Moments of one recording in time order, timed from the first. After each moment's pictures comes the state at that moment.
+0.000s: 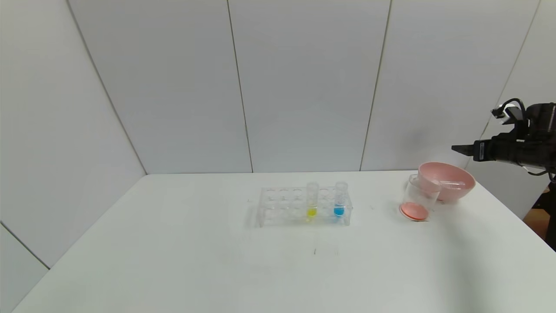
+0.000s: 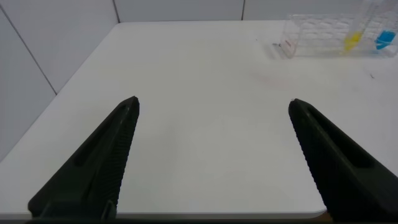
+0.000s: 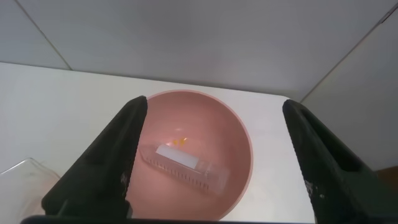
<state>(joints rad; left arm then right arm) 0.00 0.00 0.00 0.02 0.00 -0.02 -0.31 2.19 -1.60 -0.23 0.35 -0.17</state>
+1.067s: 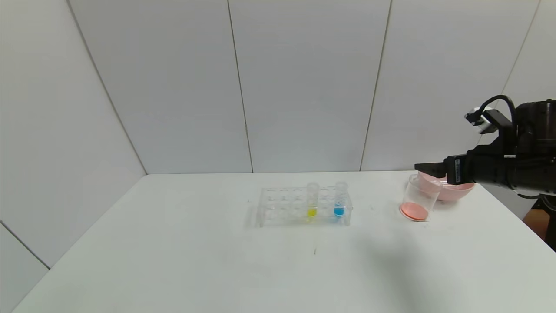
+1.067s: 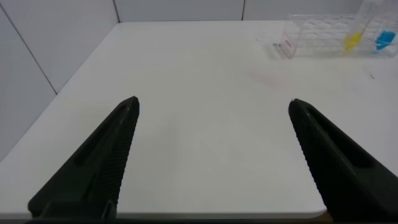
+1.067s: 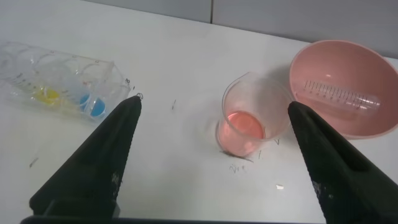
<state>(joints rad) 0.00 0.00 0.00 0.02 0.00 -0.02 0.06 1.71 -1.04 -0.24 0.16 -0.05</state>
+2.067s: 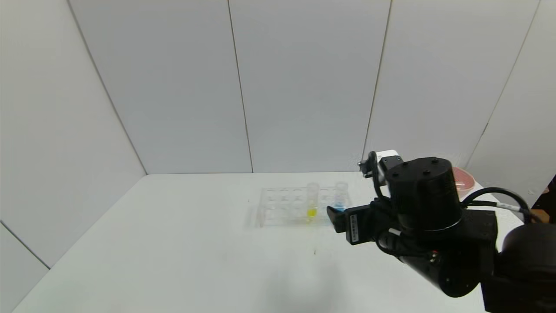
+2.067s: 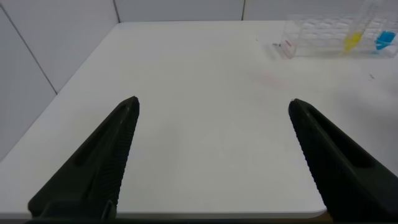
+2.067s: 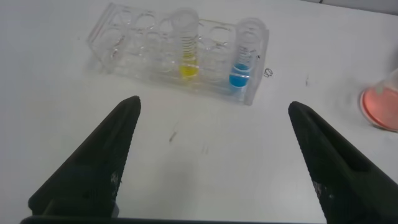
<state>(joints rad) 0.00 0.00 0.00 0.02 0.00 -0.02 0.79 1.77 -0.94 -0.36 -0.51 0.28</state>
